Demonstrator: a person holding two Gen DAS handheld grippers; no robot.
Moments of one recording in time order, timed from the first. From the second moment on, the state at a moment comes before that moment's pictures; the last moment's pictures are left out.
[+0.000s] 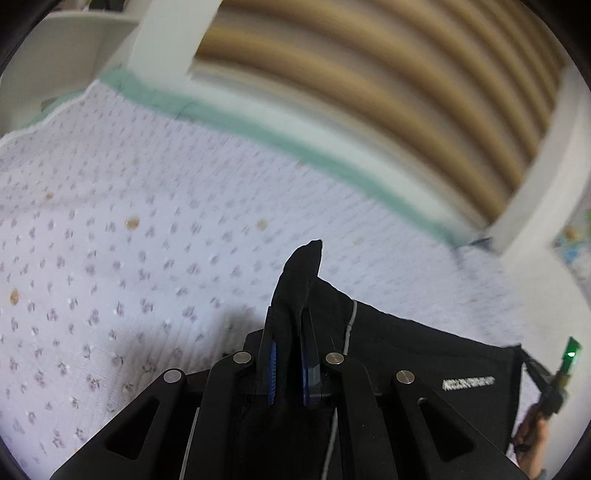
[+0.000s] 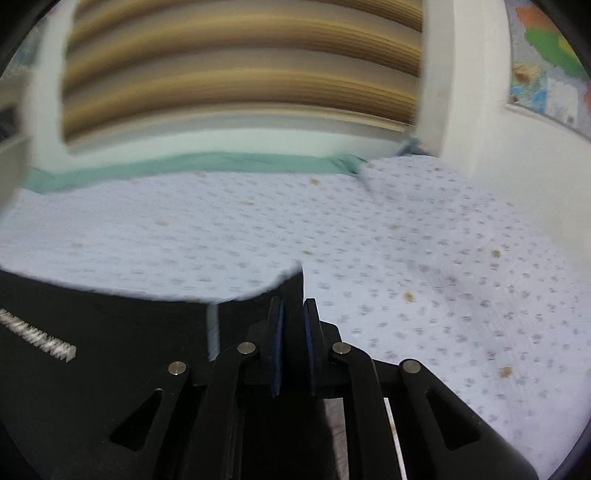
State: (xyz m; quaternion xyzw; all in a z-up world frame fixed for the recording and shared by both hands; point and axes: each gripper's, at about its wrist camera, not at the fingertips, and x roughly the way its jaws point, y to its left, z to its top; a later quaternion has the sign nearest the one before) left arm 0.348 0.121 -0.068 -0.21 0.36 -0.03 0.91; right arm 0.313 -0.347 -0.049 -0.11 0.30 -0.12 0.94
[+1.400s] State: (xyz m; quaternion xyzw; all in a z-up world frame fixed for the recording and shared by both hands) left arm 0.312 -0.011 -0.171 -0.21 0.52 -0.19 0.81; right arm 0.256 -0.218 -0.173 -0.08 0.50 0.07 0.86
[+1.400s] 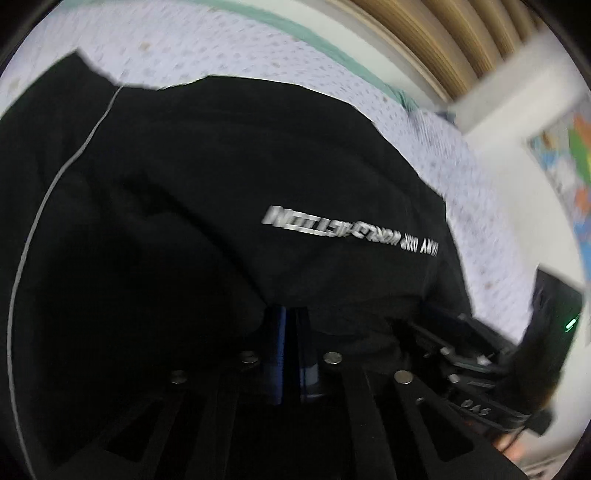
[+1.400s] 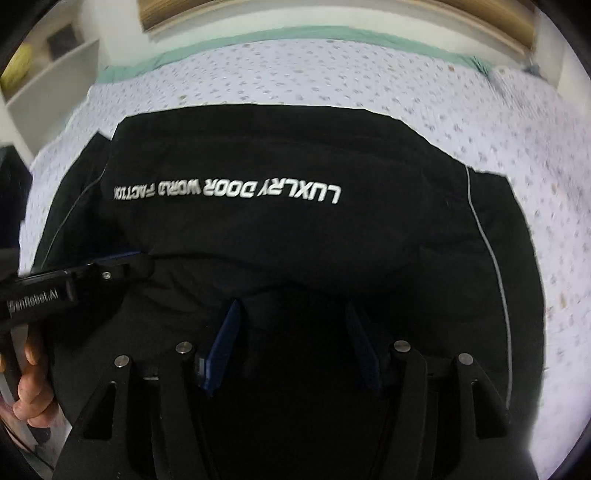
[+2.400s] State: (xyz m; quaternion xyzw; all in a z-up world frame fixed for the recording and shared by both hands) left arm 0.284 -0.046 -0.105 -0.04 0.48 -0.18 0.86; right arm 0.270 -0.253 -0.128 0.01 0.48 0.09 0.87
